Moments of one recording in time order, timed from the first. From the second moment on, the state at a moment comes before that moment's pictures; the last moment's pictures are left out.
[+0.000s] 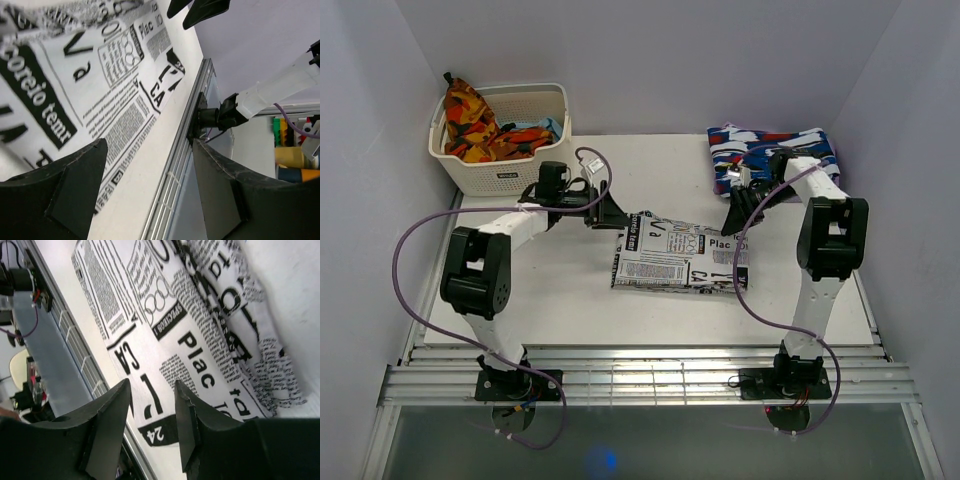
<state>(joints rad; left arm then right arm) -0.23 1.79 1.14 -0.05 1.11 -0.42 0.01 2.11 1.70 -1.31 -0.90 -0.66</state>
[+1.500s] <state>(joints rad) -0.15 1.69 1.02 -0.25 0.63 -0.37 -0.15 1.88 1.11 -0.80 -0.81 -0.07</state>
